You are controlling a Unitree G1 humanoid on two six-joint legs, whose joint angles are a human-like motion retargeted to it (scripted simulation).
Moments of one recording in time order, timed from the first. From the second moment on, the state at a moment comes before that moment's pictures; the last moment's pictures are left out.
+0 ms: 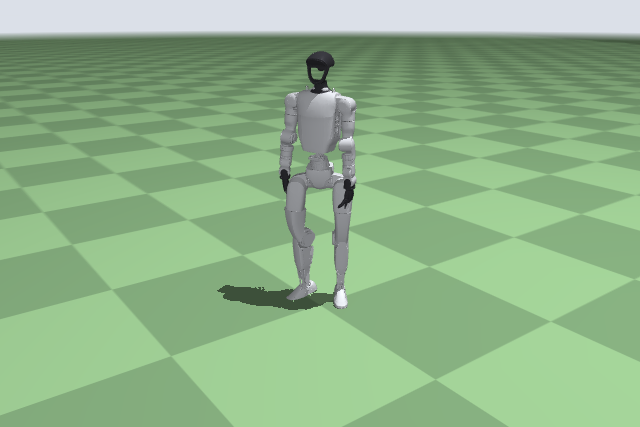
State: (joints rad) left arm 0.03 0.05 0.25 1.62 0.29 0.10 -0.15; right arm -0.02 -0.10 0.07 1.60 -0.36 0.14 0.25; waist -0.31 0.02 -0.25; left_leg -0.07 -0.03 0.22 -0.03 -0.07 -0.02; right_leg -0.02 -0.13 -0.70 -0.03 0.08 0.06
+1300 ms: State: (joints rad) left arm 0.03 0.06 0.26 1.63 0.29 0.11 -0.16; right arm -0.02 -0.10 0.06 1.61 -0.35 0.14 0.24; waist -0.28 0.02 -0.26; left_leg -0.07 -0.02 0.26 -0.04 -0.08 -0.02; right_leg -0.04 -0.12 -0.66 -0.02 0.07 0.05
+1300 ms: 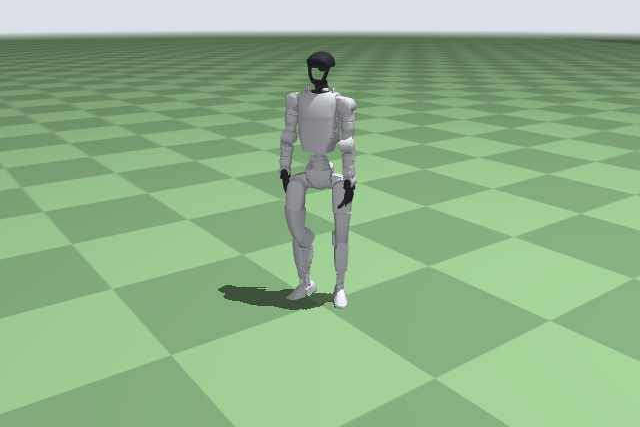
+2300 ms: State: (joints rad) left arm 0.03 0.06 0.26 1.63 0.28 0.11 -0.17; right arm -0.03 -0.10 0.07 1.61 -0.35 0.14 0.24; waist -0.28 0.02 -0.26; left_leg -0.07 -0.02 0.27 -0.03 -0.08 -0.02; right_leg -0.04 -0.12 -0.65 -0.02 0.06 0.04
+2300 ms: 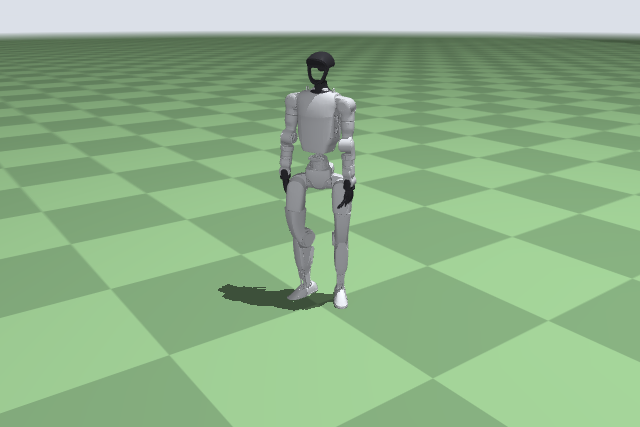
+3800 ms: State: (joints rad) left arm 0.02 0.06 0.23 1.63 0.28 0.12 -0.19; right arm -0.04 -0.11 0.08 1.62 -0.35 0.14 0.25; waist -0.26 0.03 -0.24; left_leg -0.05 0.01 0.33 -0.03 -0.08 -0.04; right_leg -0.06 -0.11 -0.59 0.00 0.06 0.04
